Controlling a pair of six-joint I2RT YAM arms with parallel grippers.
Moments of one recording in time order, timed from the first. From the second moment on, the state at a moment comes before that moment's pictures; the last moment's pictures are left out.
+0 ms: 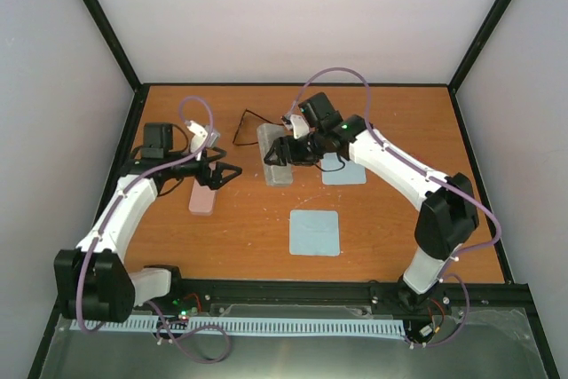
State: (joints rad) left arm -0.03 1.16 0.87 -0.52 0.90 0.33; right arm 0.68 1.74 1.54 -0.75 -0.47 0.47
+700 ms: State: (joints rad) left arm -0.09 1.39 1.02 -0.41 1.07 0.15; right arm 0.67 1.74 1.47 -0.54 -0.83 0.44
